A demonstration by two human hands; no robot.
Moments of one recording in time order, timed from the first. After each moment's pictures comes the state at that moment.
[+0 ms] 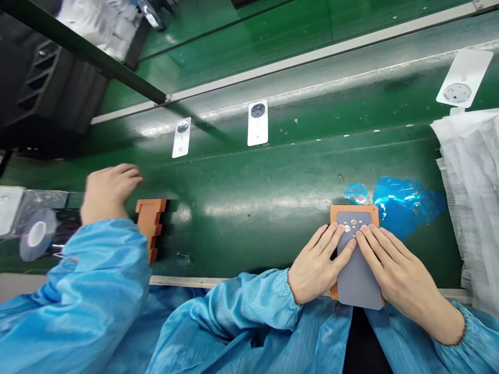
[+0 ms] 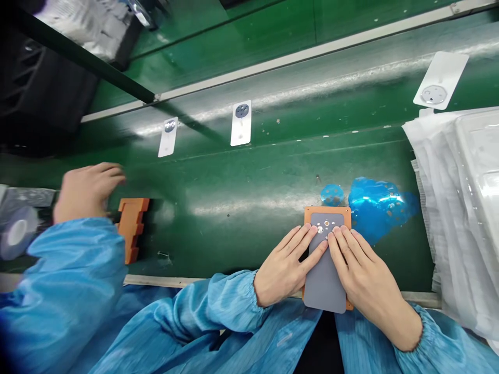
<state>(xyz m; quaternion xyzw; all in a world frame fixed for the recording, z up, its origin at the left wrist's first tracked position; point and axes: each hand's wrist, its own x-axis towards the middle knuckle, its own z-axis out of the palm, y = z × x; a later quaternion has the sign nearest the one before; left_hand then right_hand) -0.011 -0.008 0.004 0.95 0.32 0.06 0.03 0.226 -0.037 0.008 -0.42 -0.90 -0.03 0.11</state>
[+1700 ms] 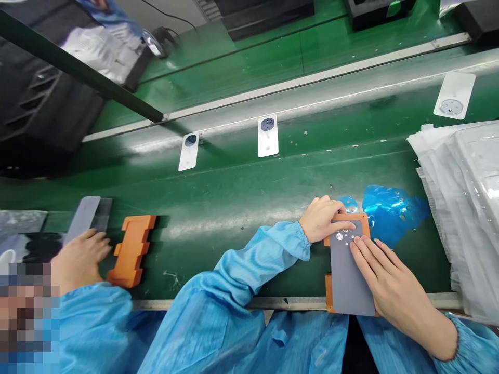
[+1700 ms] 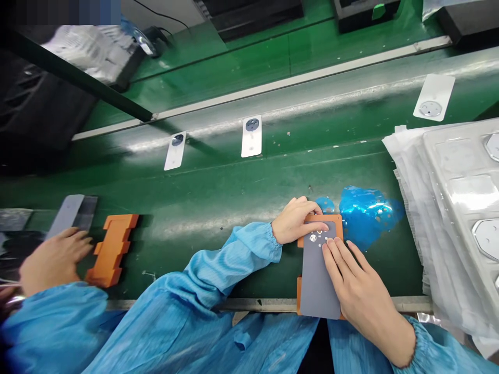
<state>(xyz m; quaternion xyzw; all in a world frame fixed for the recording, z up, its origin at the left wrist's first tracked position) 0.029 0.116 -0.002 0.85 0.39 0.01 0.36 0.221 -0.052 0.004 -0.46 -0.88 -0.02 0.10</state>
